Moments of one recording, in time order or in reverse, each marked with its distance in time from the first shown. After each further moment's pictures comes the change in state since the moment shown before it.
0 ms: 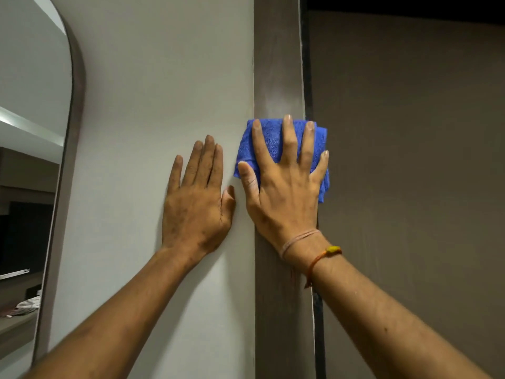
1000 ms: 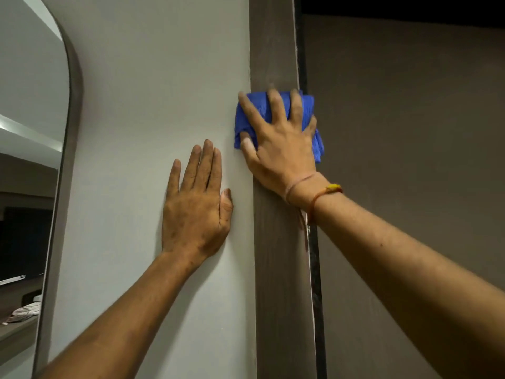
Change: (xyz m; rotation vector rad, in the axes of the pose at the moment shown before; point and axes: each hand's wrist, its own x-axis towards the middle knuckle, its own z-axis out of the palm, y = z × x) left_hand -0.001 0.000 -0.002 -0.010 -0.008 -0.009; right_hand 0.065 0.005 -0.012 -0.031 -0.149 -0.115
